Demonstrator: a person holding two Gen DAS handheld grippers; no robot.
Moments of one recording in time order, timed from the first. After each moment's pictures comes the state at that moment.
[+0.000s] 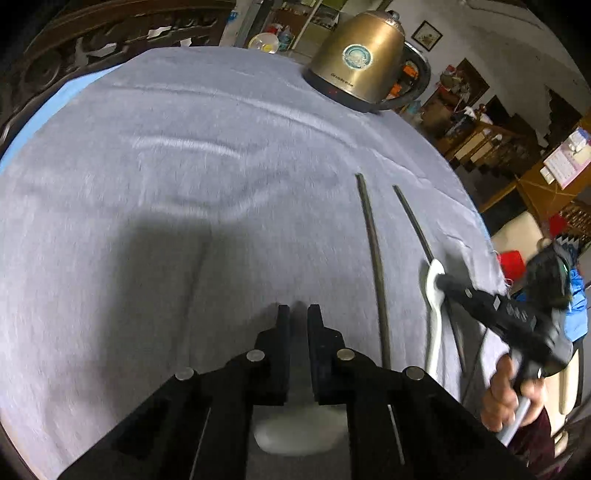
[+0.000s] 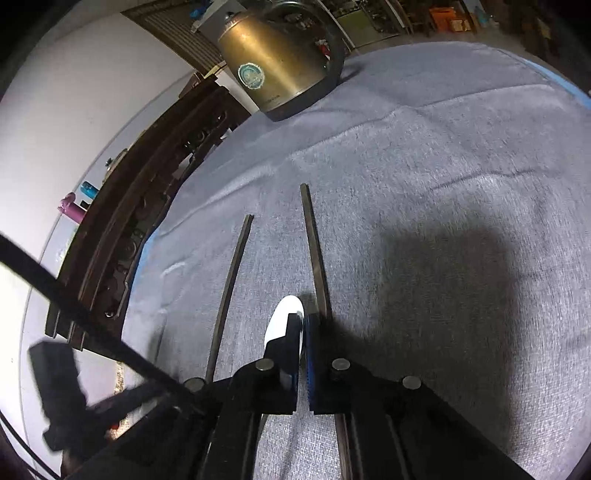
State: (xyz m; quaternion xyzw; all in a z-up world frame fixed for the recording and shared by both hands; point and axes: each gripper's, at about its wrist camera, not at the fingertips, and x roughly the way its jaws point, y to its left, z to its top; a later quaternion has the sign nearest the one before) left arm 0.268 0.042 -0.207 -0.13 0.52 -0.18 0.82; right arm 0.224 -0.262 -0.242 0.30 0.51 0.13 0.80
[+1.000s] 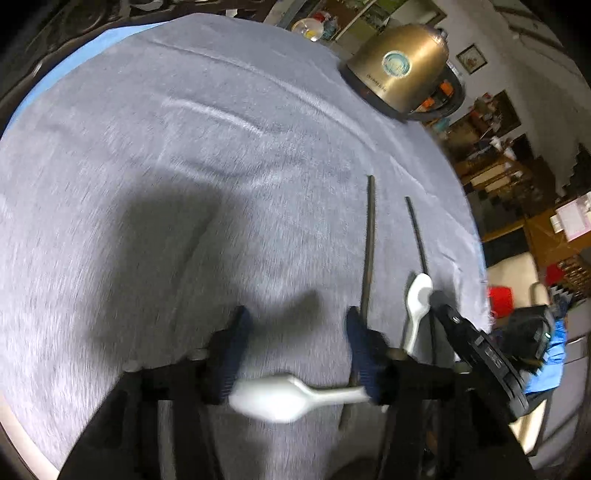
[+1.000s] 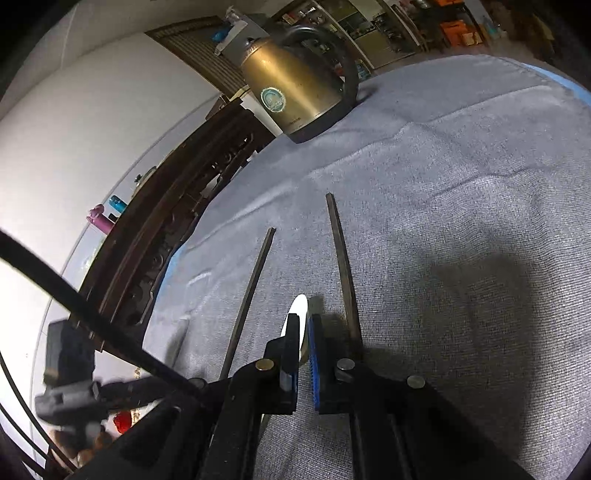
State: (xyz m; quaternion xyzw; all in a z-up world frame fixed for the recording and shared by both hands) left arm 0.263 0.035 -0.203 -0.21 0.57 -0.14 0.79; right arm 0.202 -0.271 -0.241 0.32 0.45 0.16 0.82
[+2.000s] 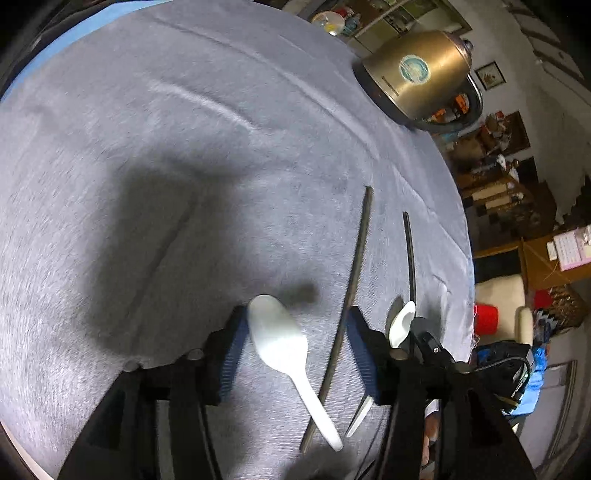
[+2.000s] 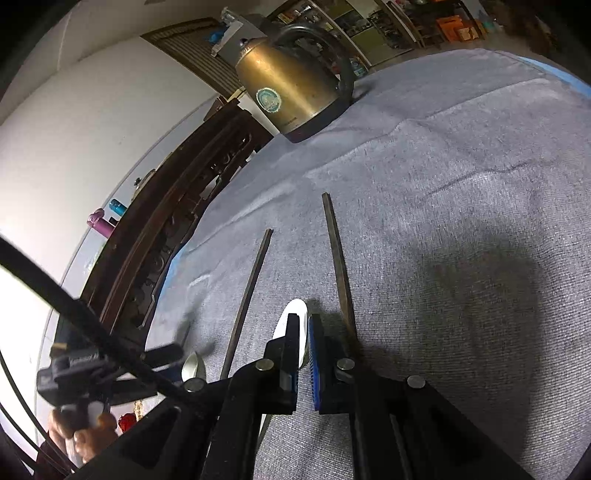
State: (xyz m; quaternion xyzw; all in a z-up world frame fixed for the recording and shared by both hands) left arm 0.287 0.022 -0.203 -0.26 0.58 -0.13 0.76; right arm 0.205 -0.273 -0.245 0.33 0.45 0.16 0.81
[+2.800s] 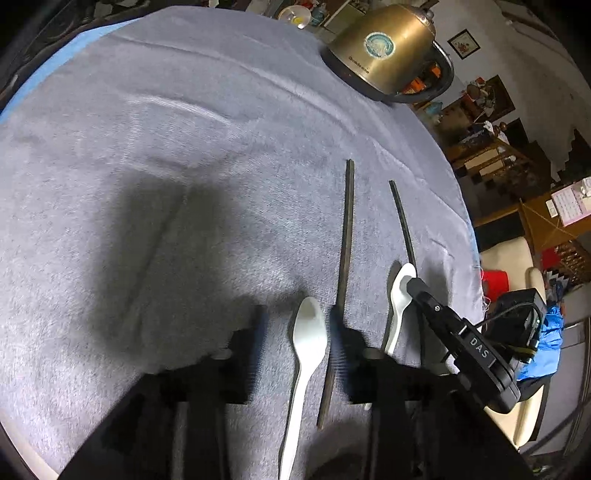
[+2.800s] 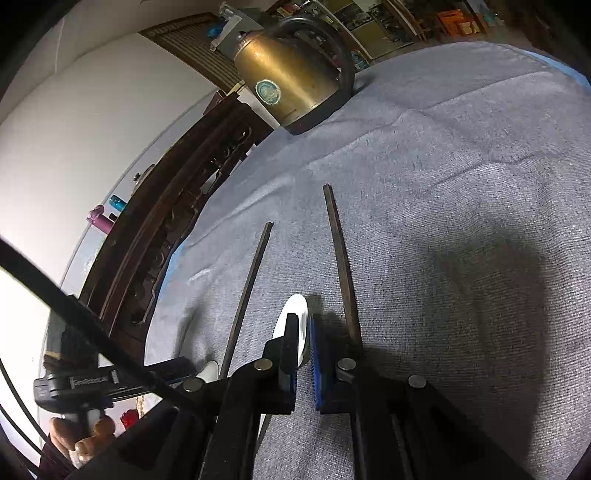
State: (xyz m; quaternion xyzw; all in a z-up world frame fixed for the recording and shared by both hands) left arm 0.260 0.030 -0.191 -0.21 0.57 -0.17 0.78; right arm 0.210 -0.267 -0.249 0.33 0.46 0.17 0.80
